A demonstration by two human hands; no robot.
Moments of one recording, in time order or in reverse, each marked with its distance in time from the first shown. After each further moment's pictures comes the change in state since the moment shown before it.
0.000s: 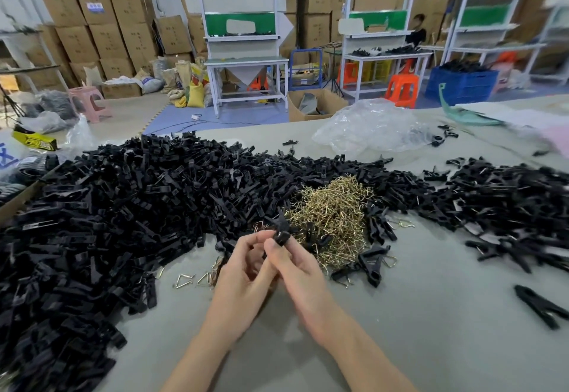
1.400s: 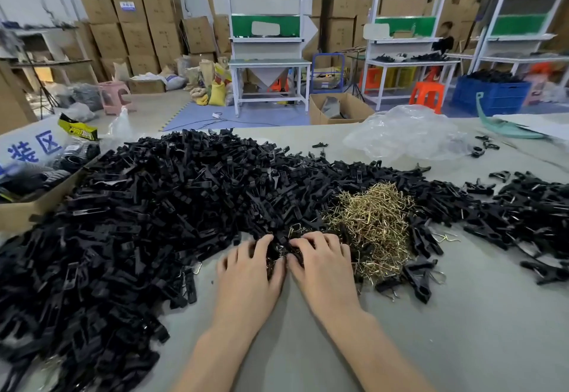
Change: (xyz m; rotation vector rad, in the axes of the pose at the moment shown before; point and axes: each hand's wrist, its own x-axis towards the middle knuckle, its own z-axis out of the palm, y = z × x) left_hand 0.013 -0.027 -0.039 1.059 0.128 -0.089; right_hand 0.043 0.033 0.013 -1.560 0.309 -0.399
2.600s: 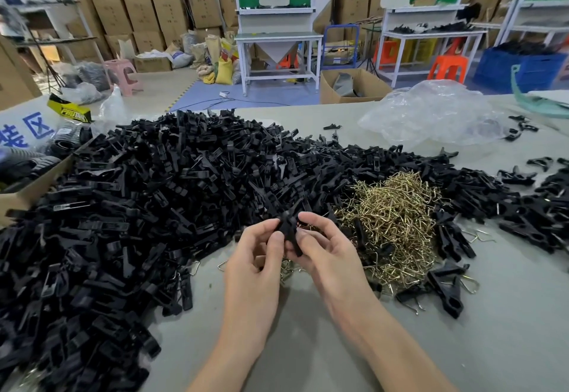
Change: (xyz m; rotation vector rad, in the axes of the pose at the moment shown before) left_hand 0.002 0.025 -0.019 -1.138 0.155 -0.216; right_hand 0.022 -0.009 -0.004 1.678 -0.238 0.559
